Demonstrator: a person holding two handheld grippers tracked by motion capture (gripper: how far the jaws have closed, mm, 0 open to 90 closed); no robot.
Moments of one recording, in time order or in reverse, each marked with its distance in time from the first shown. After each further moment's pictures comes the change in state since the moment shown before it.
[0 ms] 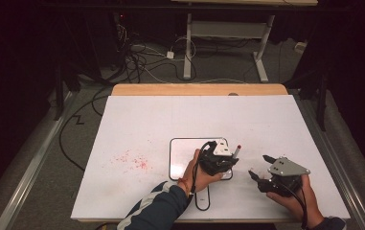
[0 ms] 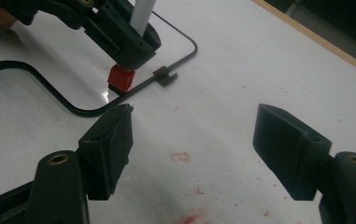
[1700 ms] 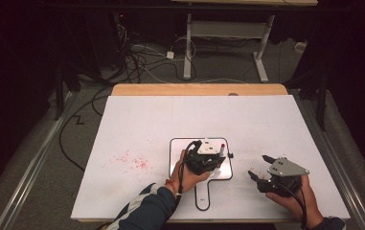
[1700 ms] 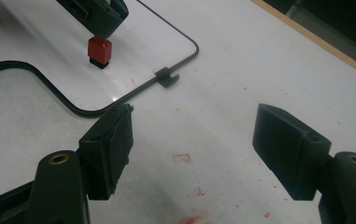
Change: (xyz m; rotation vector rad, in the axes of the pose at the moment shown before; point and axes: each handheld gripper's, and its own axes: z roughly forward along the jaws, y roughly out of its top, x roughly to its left) left arm 0.013 -0.020 -0.027 -0.005 0.036 -0.051; right arm 0.002 0.001 0.000 0.001 -0.002 -0.005
